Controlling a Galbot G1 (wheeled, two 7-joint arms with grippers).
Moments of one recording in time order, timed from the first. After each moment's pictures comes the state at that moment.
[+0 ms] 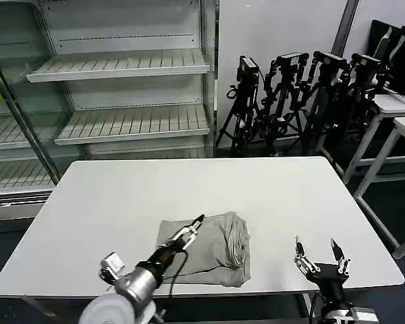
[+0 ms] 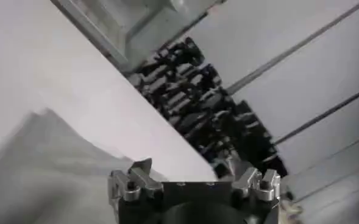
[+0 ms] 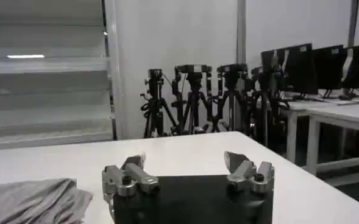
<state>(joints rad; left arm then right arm) 1.36 -1.35 -0.35 -2.25 -1.20 0.50 -0.31 -1.73 1.32 0.61 2.29 0.29 -0.12 0.19</state>
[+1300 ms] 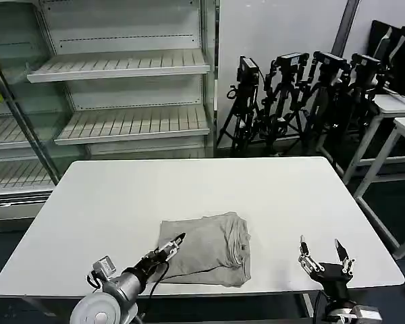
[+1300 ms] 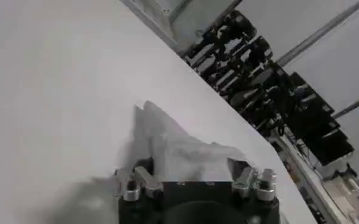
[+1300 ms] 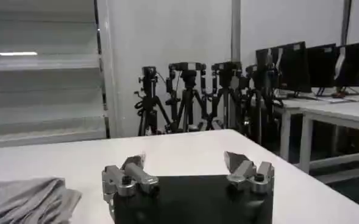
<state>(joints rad) 1.35 -1.26 -0.41 -2.08 -1.18 0.54 -0.26 -1.73 1.33 0.64 2.28 0.31 -0.13 0.19</state>
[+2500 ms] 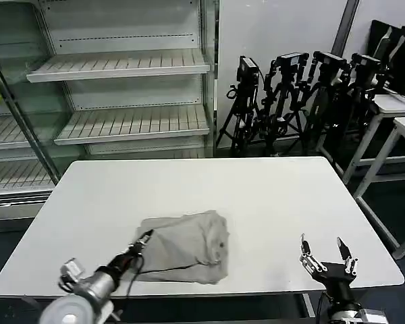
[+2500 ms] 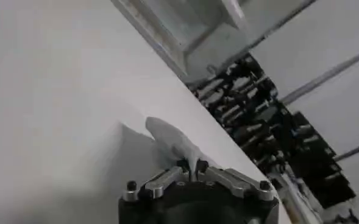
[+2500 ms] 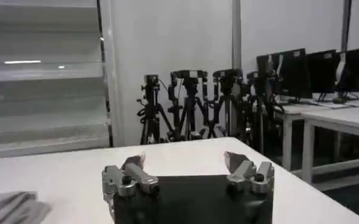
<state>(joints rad) 1.42 -1.24 -0.62 -2.12 -1.32 0.53 -0.25 -1.75 1.32 0.64 2.32 0.32 -0.12 0.19</state>
